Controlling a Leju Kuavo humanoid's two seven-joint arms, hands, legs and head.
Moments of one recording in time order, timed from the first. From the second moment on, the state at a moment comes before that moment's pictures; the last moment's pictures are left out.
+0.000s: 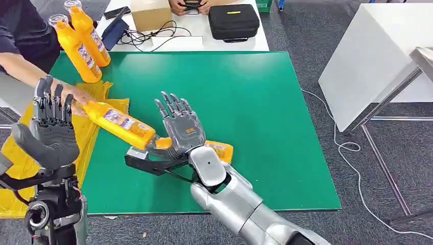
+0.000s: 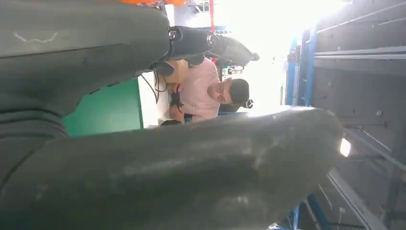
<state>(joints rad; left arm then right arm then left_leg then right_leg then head) -0.06 -0.25 0.23 -1.97 -0.03 -0.30 -0.24 -0.64 0.38 0.87 -0.90 1.11 -0.34 0.32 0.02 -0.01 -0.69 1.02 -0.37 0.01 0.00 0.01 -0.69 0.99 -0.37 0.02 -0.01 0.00</state>
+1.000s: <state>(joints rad) -0.06 -0.26 0.27 -1.98 -0.01 -0.30 -0.21 -0.46 0.32 0.80 -1.17 1.28 -0.12 0.31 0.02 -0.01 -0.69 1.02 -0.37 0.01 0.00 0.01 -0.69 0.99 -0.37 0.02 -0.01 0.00</state>
